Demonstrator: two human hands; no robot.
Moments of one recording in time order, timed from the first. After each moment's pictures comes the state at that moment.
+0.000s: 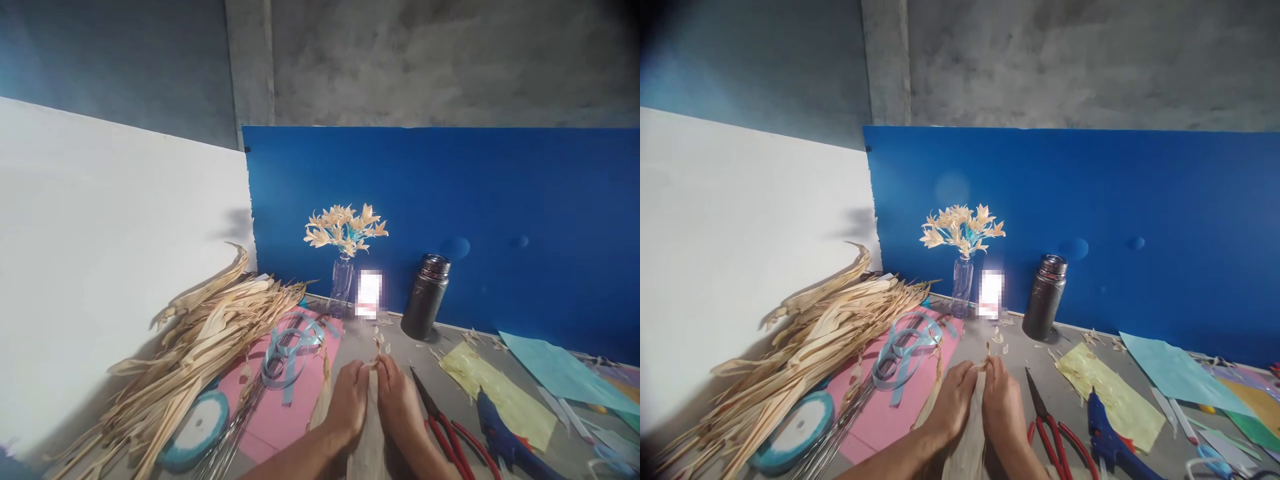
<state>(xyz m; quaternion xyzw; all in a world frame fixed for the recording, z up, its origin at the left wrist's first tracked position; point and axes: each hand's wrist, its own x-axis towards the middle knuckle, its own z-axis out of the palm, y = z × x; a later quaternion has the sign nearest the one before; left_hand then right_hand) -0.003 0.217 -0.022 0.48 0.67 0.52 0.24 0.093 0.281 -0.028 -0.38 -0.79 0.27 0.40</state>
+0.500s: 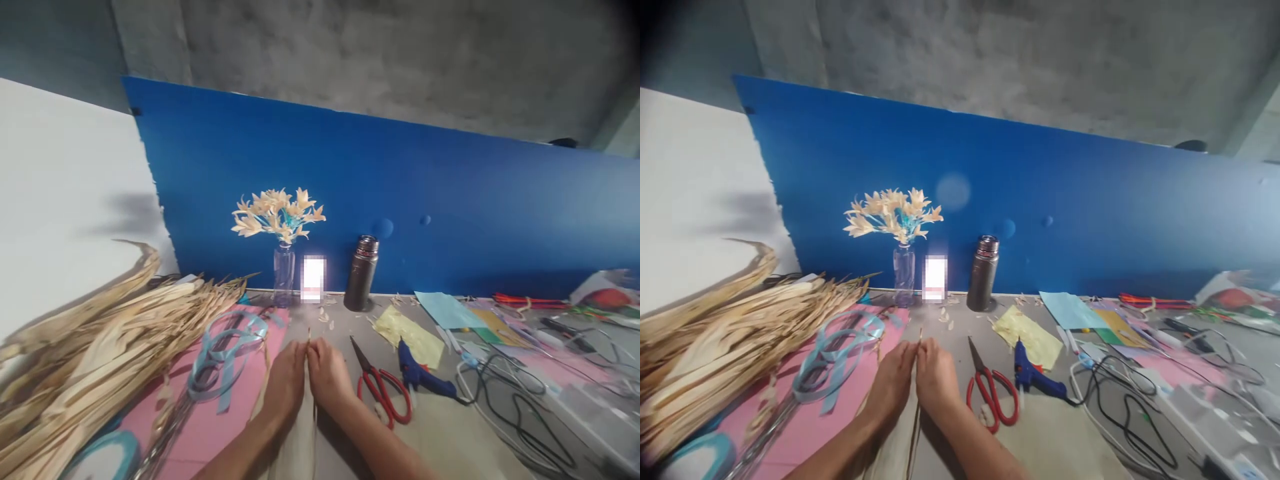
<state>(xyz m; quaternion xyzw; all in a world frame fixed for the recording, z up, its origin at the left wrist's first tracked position) -0.016 0.220 -0.019 0.51 0.65 0.54 0.16 0.080 0.269 -0.019 -0.39 -0.80 0.25 0.37</state>
